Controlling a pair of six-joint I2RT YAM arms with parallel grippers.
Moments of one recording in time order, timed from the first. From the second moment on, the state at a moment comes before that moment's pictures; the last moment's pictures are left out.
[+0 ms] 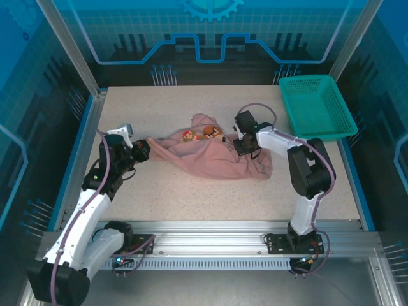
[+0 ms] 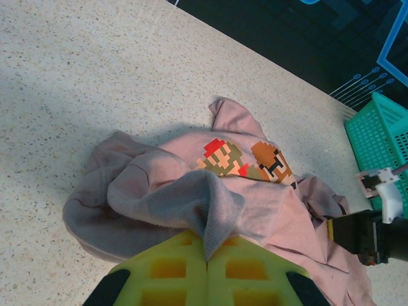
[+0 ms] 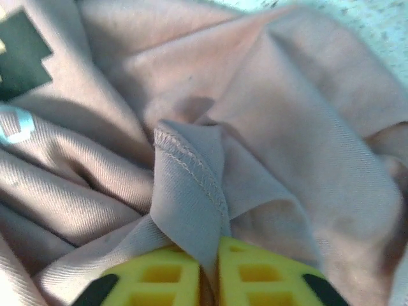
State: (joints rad) left arm -0.12 0.84 0.72 -0.38 0.14 -0.58; right arm 0.39 1.87 1.26 -0.58 0.08 0.12
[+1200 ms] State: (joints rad) left arm -0.01 0.86 0.85 -0.44 0.07 -0.64; right arm 0.16 1.96 1.52 -0.65 -0.29 0.20
